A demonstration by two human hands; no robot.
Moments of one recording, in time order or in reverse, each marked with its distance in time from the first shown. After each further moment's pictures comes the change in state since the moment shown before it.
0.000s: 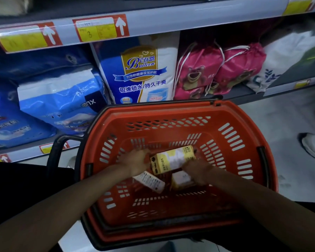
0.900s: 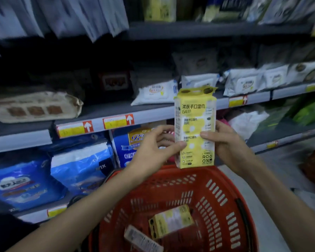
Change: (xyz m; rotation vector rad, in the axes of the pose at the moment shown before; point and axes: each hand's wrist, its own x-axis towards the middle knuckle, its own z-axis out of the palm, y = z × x) left_hand -0.123 0.172 -0.197 -0.892 0.526 0.563; right_hand -0.229 -0.025 -0.267 1.499 0.816 -0.455
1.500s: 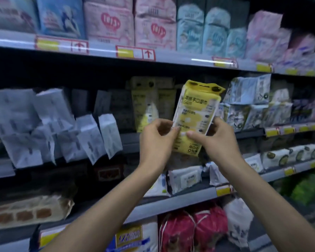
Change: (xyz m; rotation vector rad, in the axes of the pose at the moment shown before) left_hand 0.136 0.218 0.005 0.106 0.438 0.399; right_hand 0.064 -0.228 0.018 -0.405 0.499 -0.538
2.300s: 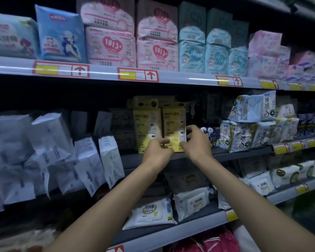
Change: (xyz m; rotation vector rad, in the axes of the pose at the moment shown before) left_hand 0.080 -0.030 0.004 0.149 -0.213 -0.260; right_hand 0.107 0.027 0.076 -0.525 0.032 -0.041
